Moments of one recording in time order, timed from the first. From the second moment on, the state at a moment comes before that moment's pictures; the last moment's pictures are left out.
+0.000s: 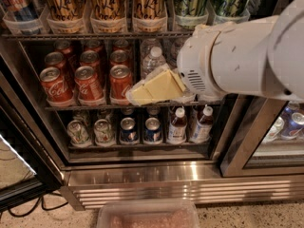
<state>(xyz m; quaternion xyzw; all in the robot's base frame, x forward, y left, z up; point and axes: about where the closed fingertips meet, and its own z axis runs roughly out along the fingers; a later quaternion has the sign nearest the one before) 0.470 -0.033 1.008 -0.40 0.76 0.06 0.51</state>
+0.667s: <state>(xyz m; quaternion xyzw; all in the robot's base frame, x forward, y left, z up) 0.477 -0.024 1.021 -0.37 0.76 0.06 0.54</state>
